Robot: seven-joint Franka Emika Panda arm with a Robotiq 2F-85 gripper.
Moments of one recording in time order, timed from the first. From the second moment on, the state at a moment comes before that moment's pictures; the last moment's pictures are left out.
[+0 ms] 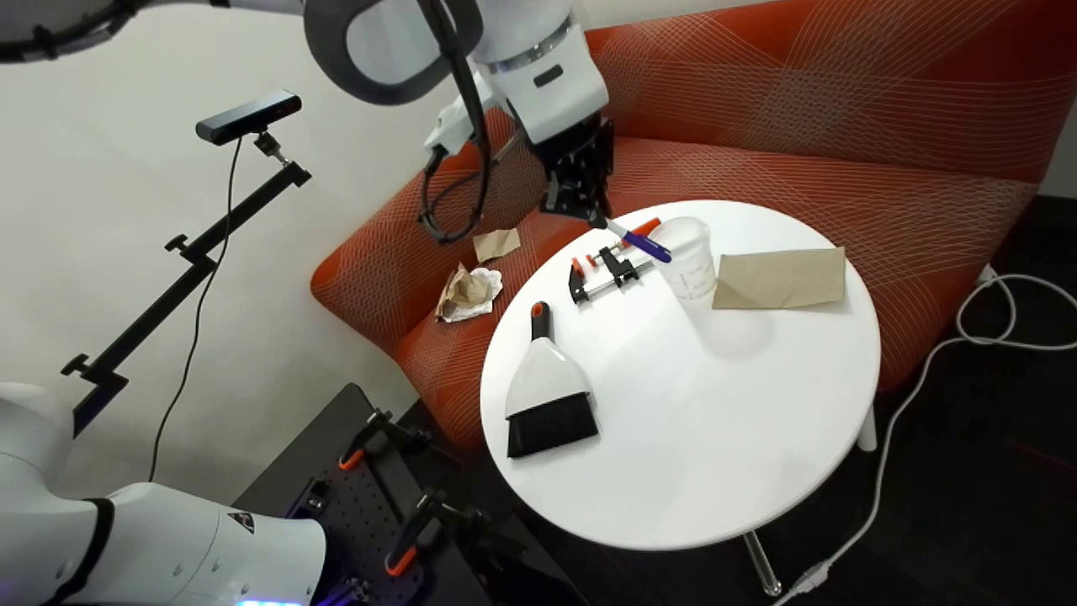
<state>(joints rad) -0.17 0.35 -0.17 -1.94 0.28 2.26 0.79</state>
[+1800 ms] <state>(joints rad) -0.05 0.57 -0.24 -2.14 0.22 2.82 0.79</state>
